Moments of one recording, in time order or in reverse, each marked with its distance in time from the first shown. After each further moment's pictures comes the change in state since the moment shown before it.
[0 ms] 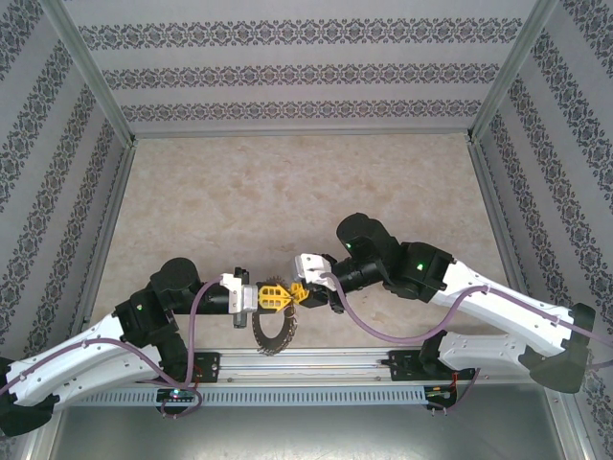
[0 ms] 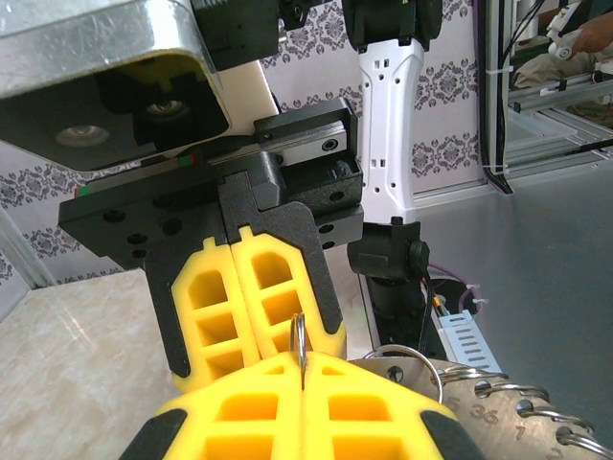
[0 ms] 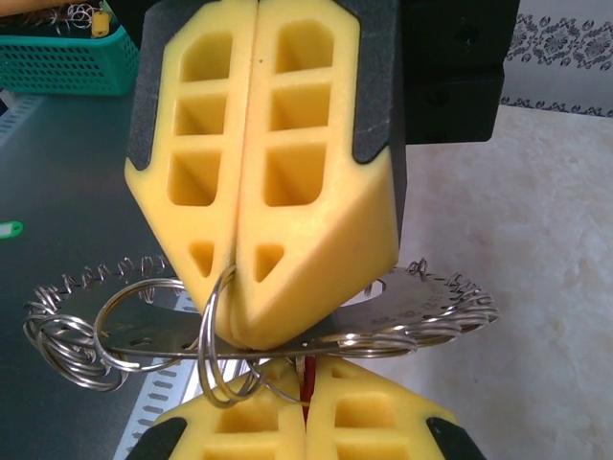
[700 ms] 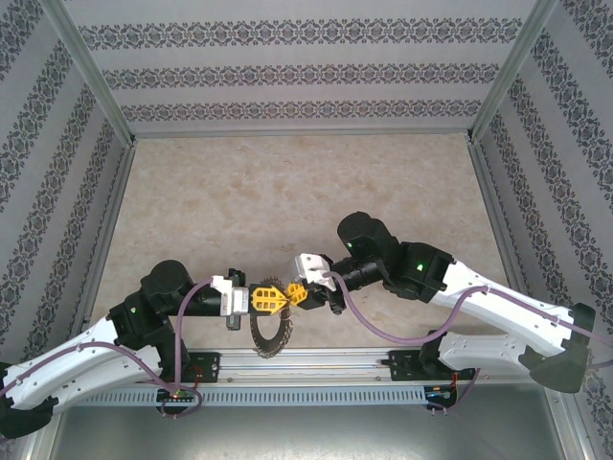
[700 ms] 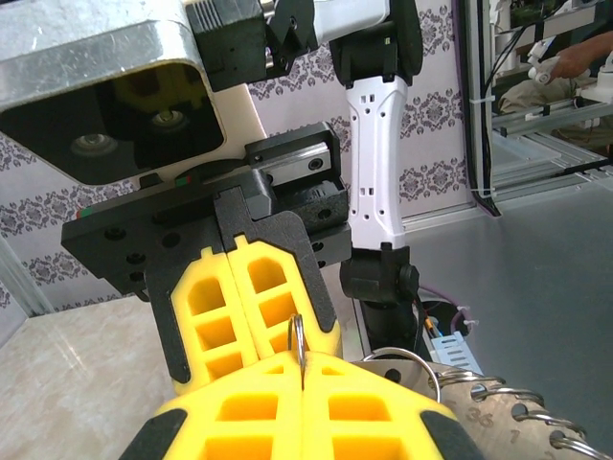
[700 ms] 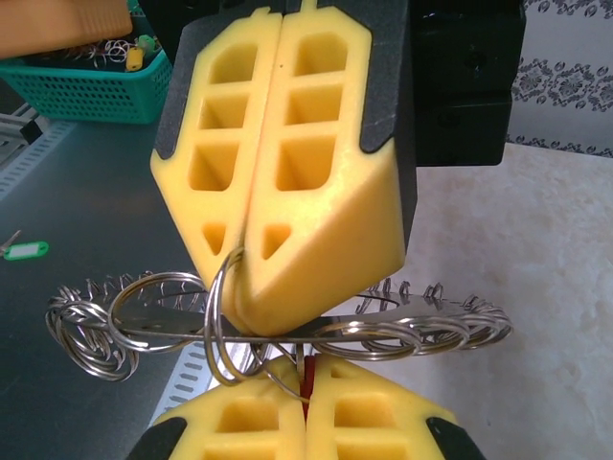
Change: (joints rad) left arm 0.000 -0.046 0.000 0.020 0.027 -0.023; right arm 0.000 -0.001 0.000 0.055 -0.063 0.016
